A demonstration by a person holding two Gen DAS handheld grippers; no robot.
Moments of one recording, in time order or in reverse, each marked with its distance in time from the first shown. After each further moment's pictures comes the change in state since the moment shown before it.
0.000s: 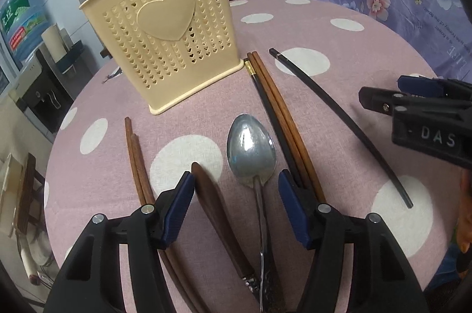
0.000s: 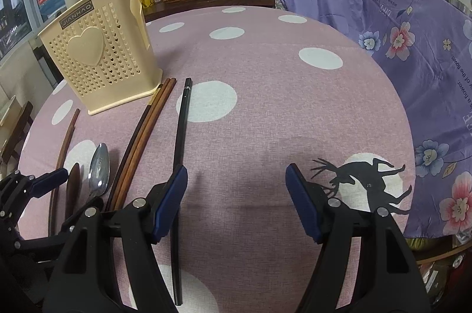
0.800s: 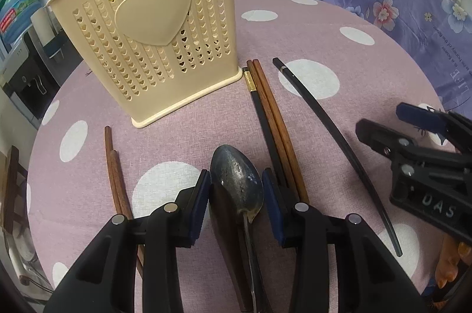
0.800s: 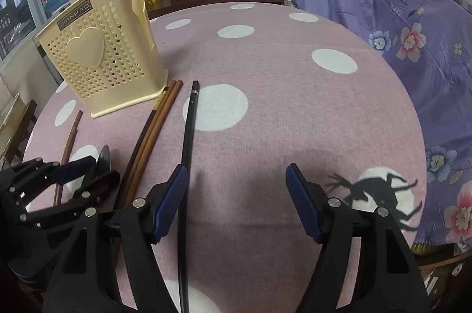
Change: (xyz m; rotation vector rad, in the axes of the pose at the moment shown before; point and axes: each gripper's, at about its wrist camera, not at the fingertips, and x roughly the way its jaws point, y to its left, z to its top) left arm 0.020 0.007 0.028 -0.073 0.062 -0.069; right arm 0.014 0.005 0.017 -0.028 0.029 0.032
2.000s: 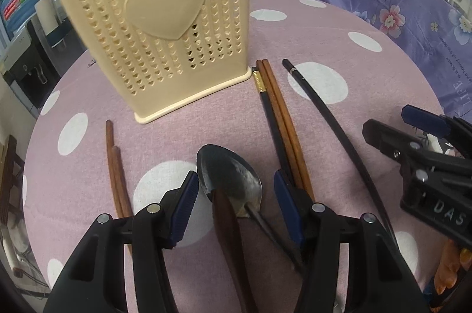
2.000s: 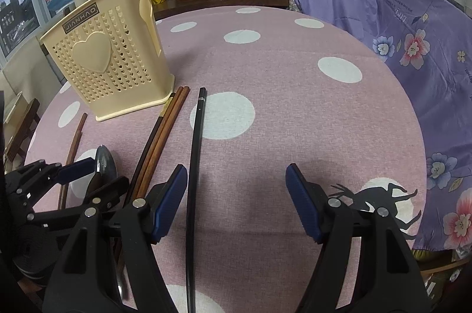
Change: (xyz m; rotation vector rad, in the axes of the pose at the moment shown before) left arm 0.007 0.007 0.005 -0.039 0.012 -0.022; right arm -0.005 0.004 0.004 -0.009 -0.009 0.008
